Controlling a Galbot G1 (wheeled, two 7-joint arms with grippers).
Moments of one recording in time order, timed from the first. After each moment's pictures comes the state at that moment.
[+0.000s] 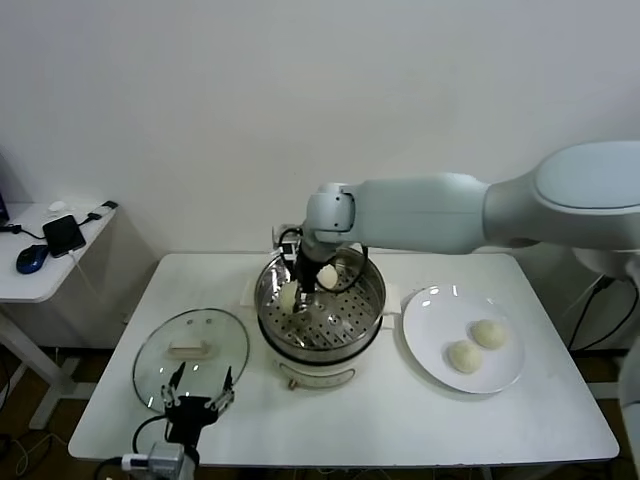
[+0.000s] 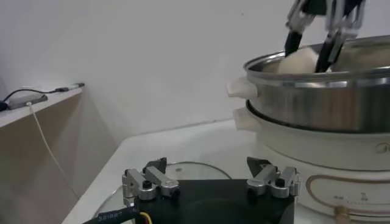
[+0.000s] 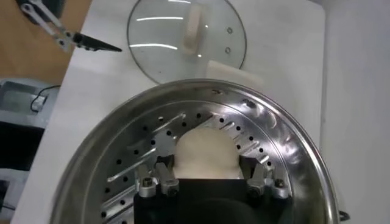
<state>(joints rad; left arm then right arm) 1.69 -1.49 -0.55 -2.07 0.09 0.16 -0.05 0.68 1.42 -1.64 1.20 1.00 -0.48 -0.66</state>
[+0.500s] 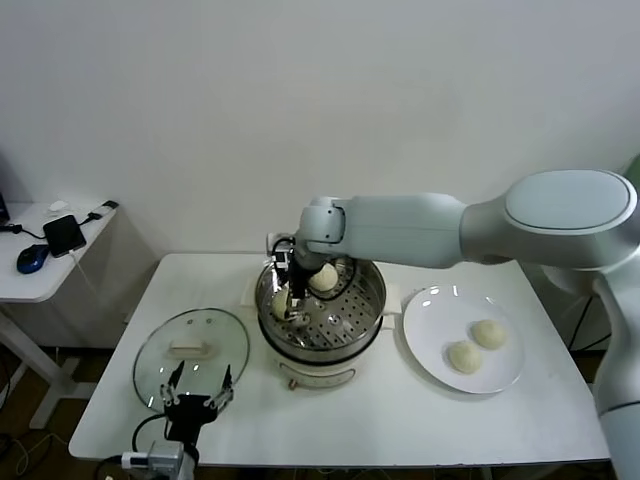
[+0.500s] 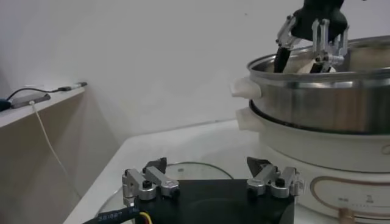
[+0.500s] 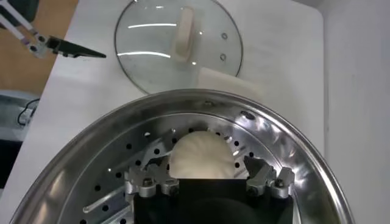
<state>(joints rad) 1.69 -1.49 -0.55 -2.07 0.09 0.16 -0.05 0.69 1.38 -1.62 1.19 0.97 -0.40 -0.71</state>
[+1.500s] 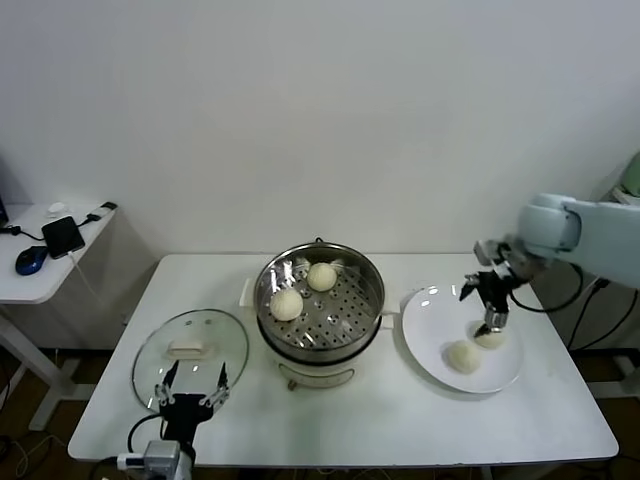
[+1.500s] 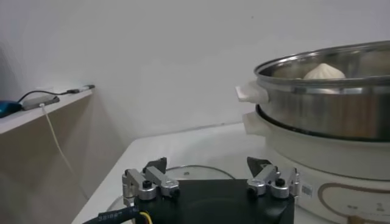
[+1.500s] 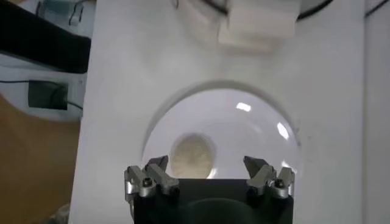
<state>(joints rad) 1.69 -1.51 -0.57 -2.07 0.09 0.16 -0.06 0.74 0.61 -1.75 1.44 0.49 -0.24 -0.96</state>
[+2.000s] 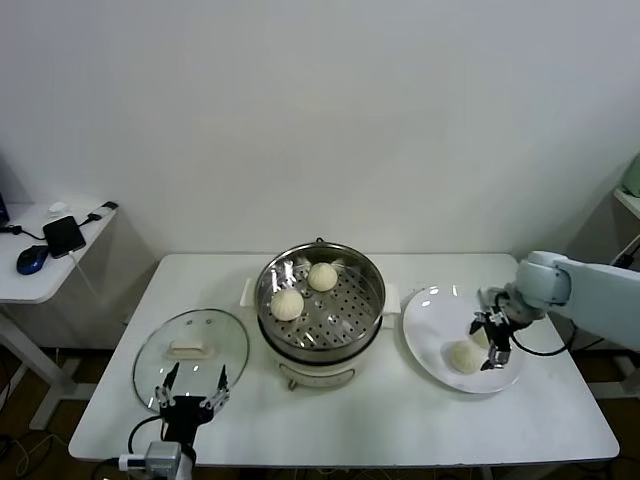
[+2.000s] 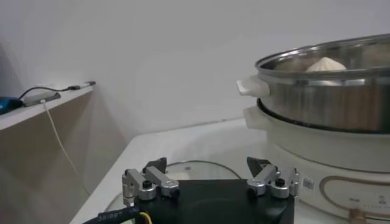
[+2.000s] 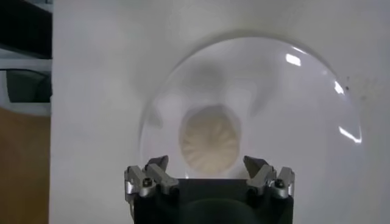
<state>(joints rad) 1.69 -1.51 -0.57 -2.06 0.10 0.15 -0.06 0.38 0.60 -1.48 1.33 0.35 -0.30 -0.88</state>
